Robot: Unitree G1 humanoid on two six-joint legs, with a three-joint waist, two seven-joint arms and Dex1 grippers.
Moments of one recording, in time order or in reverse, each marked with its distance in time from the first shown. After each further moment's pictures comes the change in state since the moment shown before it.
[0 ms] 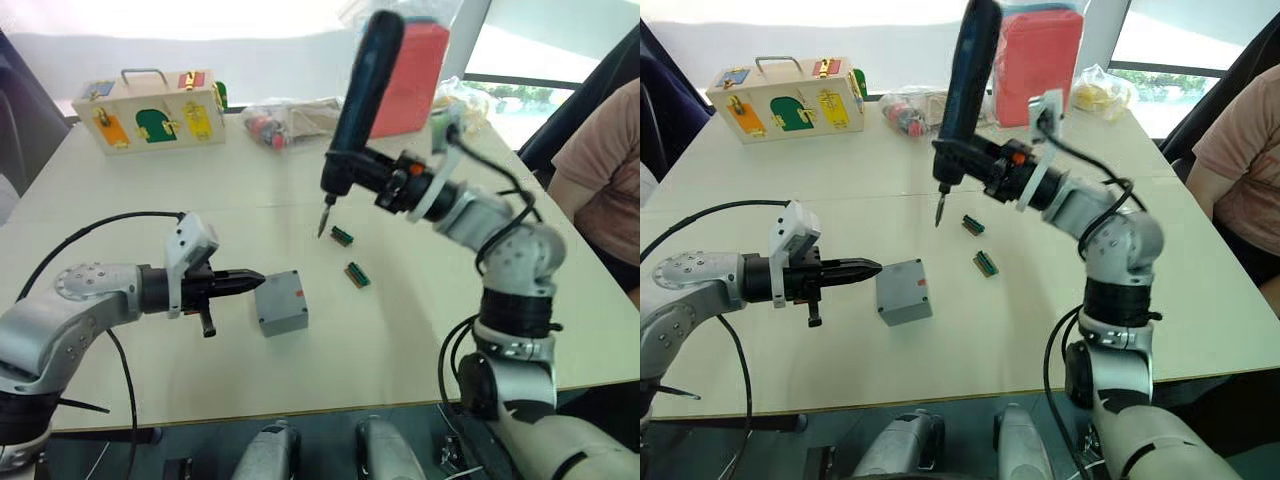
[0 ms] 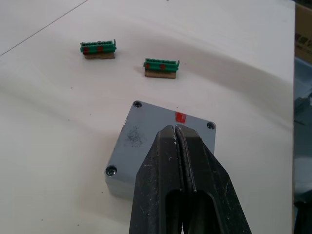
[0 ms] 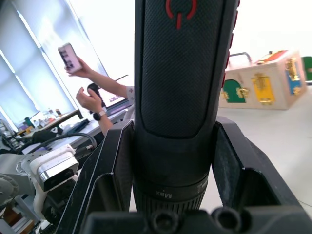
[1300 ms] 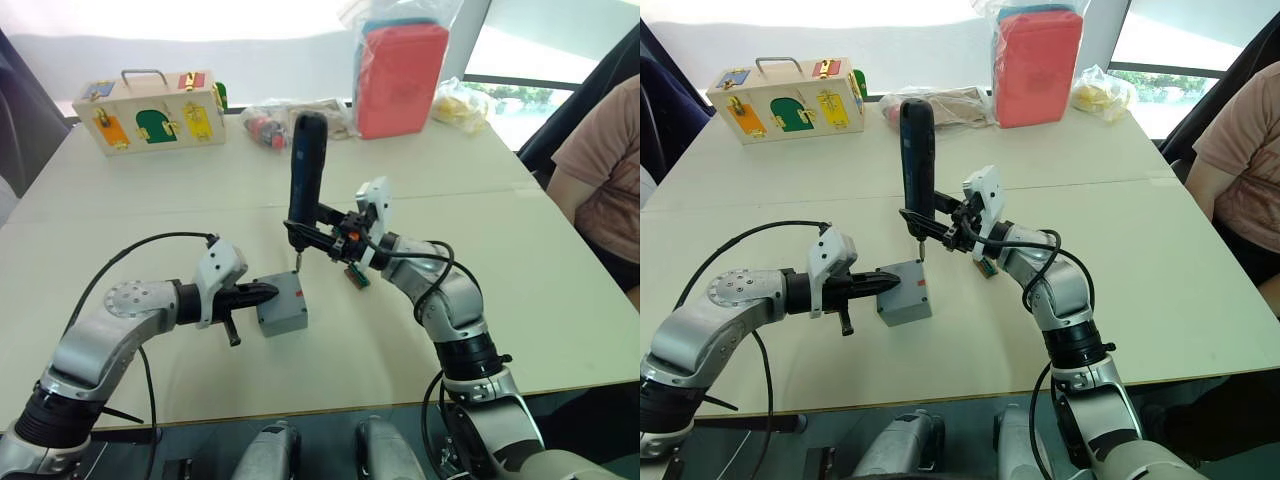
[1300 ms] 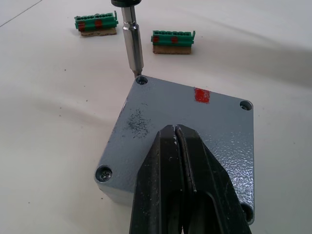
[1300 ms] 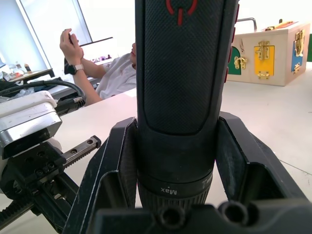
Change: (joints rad) left arm 0.020 -0.130 -0.168 0.085 0.251 -0.165 0.021; right arm 0.186 0.037 0.290 0.101 -0.276 -0.426 0.029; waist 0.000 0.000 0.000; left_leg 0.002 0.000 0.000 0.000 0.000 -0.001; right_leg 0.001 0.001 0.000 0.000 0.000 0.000
